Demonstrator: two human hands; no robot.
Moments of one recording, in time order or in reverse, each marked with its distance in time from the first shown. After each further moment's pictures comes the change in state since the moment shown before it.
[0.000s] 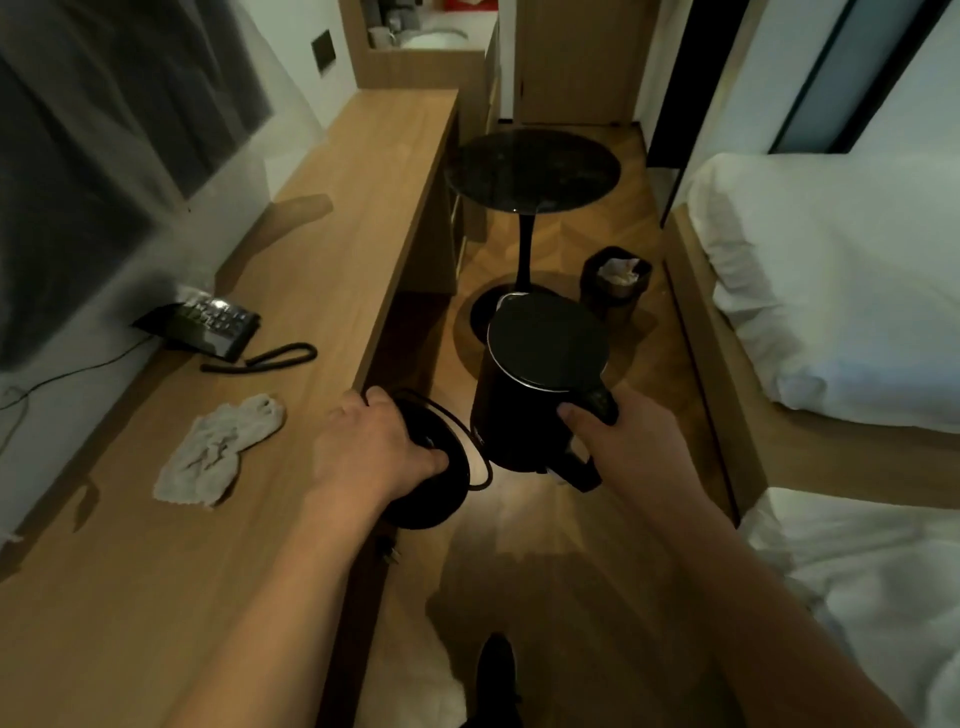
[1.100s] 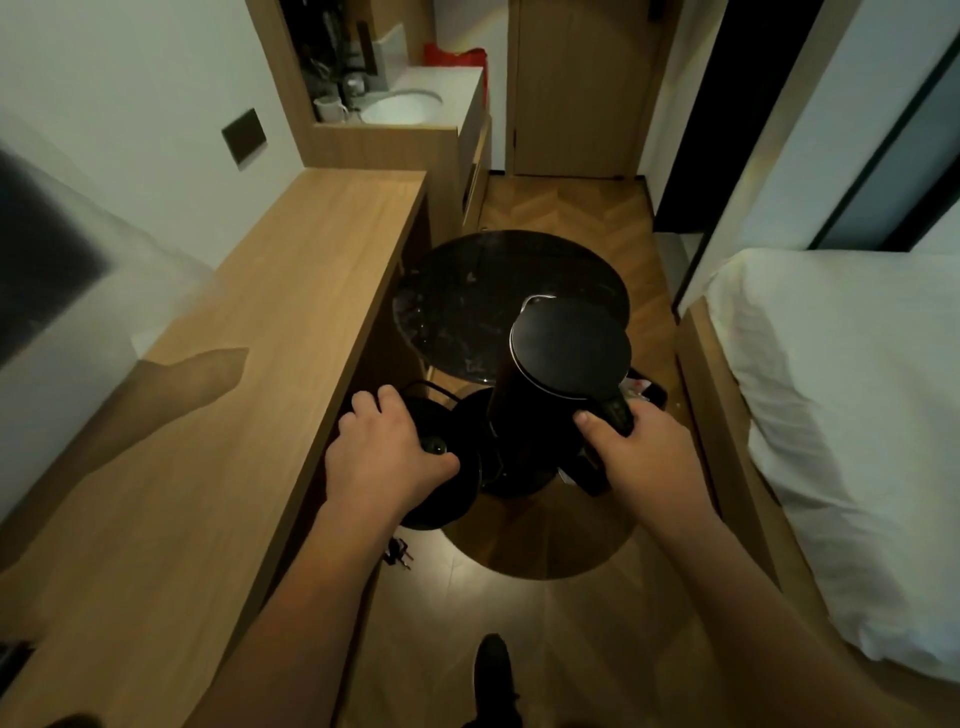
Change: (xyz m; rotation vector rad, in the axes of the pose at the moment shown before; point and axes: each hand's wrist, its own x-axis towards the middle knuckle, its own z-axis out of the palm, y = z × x) left_hand 0.506 0.287 -0.105 -0.038 0.132 0.095; right_hand 0.587 -0.062 -0.085 0.127 0.067 -0.044
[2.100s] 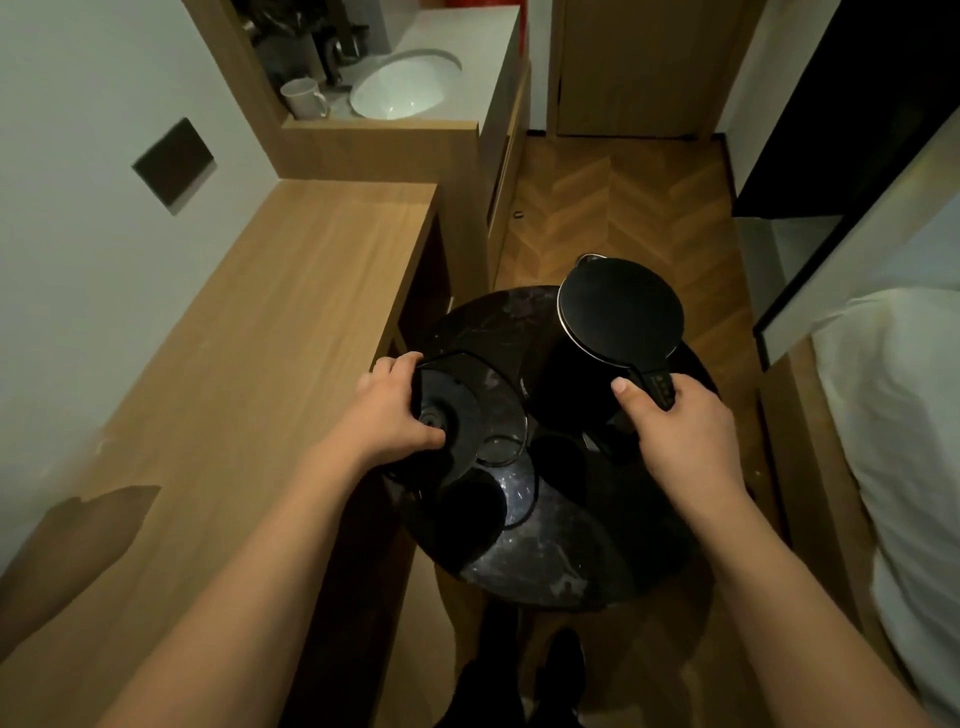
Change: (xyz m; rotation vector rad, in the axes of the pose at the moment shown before) left_hand 0.492 0.062 0.001 -0.231 -0.290 0.080; right_hand 0.456 -0.062 0.051 -0.005 0.050 0.117
